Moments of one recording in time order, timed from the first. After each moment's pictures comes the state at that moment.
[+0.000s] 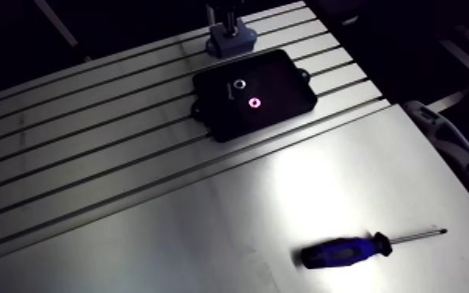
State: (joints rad) arm -0.42 -0.88 1.37 -1.95 -1.64 -1.97
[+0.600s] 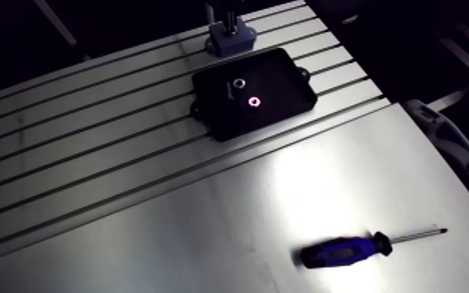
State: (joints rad) arm -0.42 -0.87 1.37 -1.95 -1.64 -1.97
